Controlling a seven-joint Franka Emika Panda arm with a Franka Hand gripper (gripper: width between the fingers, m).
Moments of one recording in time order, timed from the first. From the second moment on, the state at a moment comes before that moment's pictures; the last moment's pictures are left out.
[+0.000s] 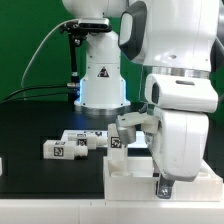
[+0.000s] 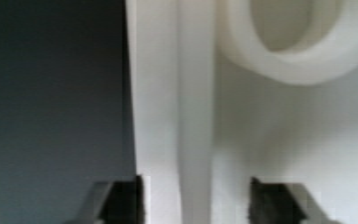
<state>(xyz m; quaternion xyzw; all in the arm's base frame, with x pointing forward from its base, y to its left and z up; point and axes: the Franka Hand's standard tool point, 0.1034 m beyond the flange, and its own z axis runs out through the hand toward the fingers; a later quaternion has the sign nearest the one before) 0.659 0.048 0.041 0.72 0.68 0.02 0.08</state>
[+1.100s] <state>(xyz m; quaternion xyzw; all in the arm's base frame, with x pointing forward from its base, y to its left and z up) 0.650 0.050 0.033 0.75 0.66 0.01 0.08</state>
